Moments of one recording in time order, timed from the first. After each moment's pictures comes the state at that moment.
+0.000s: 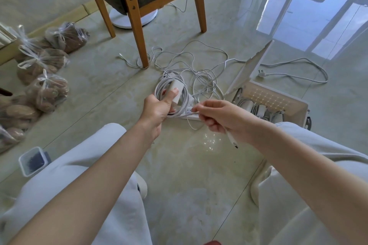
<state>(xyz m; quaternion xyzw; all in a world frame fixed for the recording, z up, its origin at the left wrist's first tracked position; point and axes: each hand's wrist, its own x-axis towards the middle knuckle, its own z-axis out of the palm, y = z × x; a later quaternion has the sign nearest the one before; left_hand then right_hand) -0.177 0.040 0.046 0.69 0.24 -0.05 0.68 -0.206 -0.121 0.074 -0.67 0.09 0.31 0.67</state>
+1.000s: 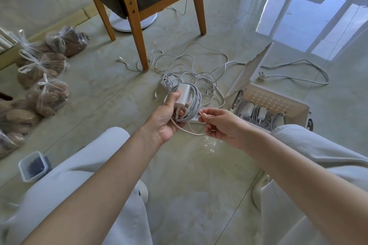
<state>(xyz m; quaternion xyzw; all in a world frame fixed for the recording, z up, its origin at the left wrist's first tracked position) -0.179 0.025 0.054 0.53 0.29 -0.20 0.77 -0.200 -0.116 0.044 -0.56 0.20 0.30 0.75</state>
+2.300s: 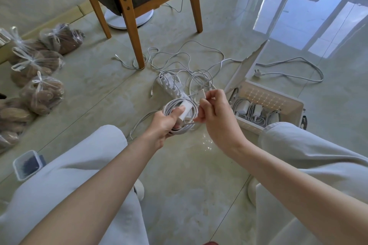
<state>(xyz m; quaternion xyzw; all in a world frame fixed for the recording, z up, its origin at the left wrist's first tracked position) -0.191 0.022 0.016 0.71 0.26 -0.17 0.63 -0.225 -0.106 0.063 -0.77 0.05 0.00 0.63</state>
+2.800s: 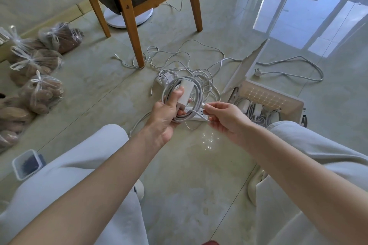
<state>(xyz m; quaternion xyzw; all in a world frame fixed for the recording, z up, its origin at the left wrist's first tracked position) -0.191 0.009 0.059 0.57 0.26 -0.13 0.77 -0.203 -0.129 0.050 -0.58 0.25 0.21 0.74</state>
